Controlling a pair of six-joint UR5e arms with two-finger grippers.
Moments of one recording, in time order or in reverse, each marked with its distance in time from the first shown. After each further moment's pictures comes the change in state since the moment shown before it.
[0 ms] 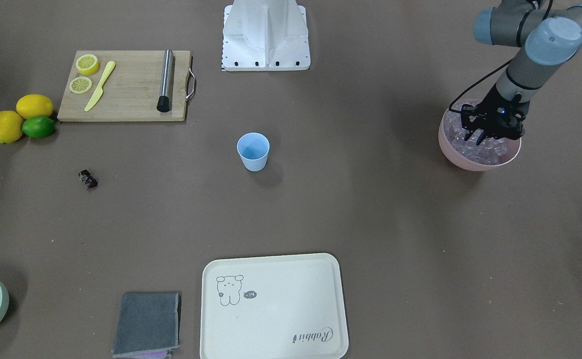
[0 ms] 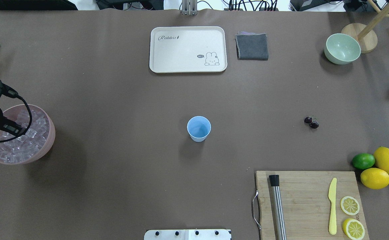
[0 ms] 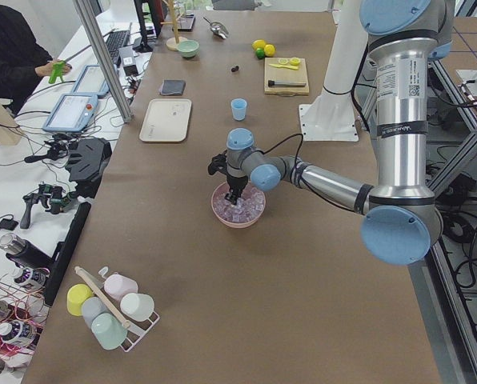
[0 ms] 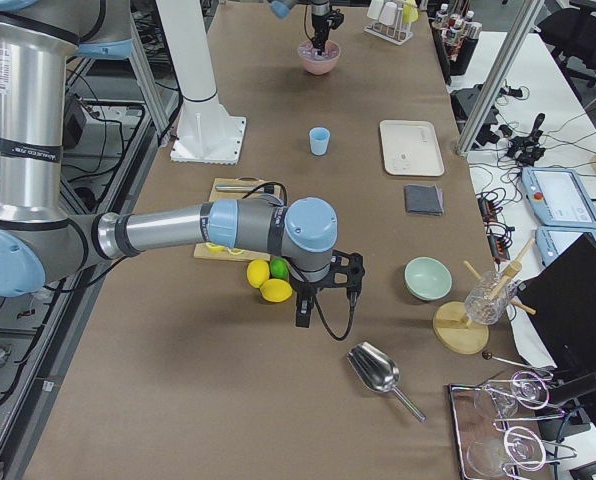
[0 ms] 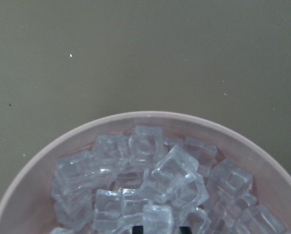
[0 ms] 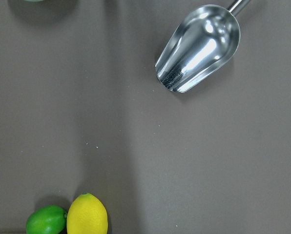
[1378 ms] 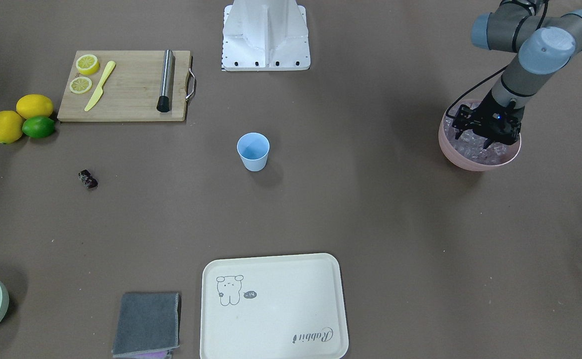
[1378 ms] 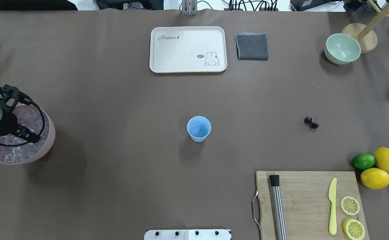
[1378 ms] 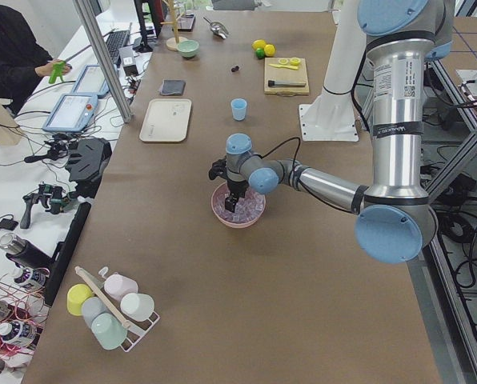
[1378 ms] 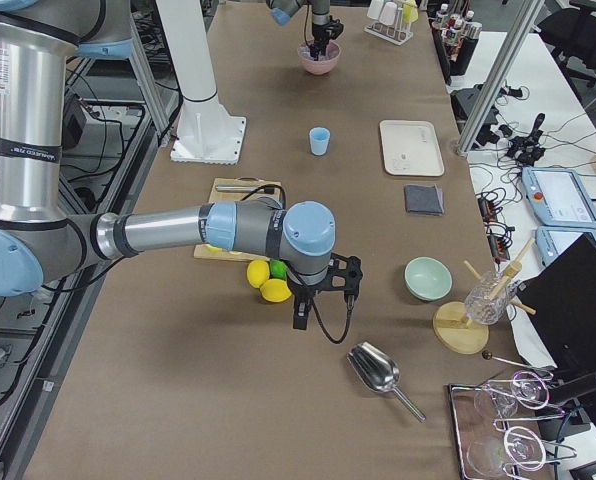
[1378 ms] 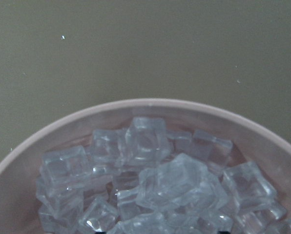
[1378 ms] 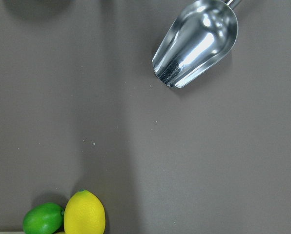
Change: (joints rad) left arm 0.072 -0.058 0.104 -0.001 0.006 -0.011; right arm 0.000 -0.010 -0.002 0.000 -0.001 -0.003
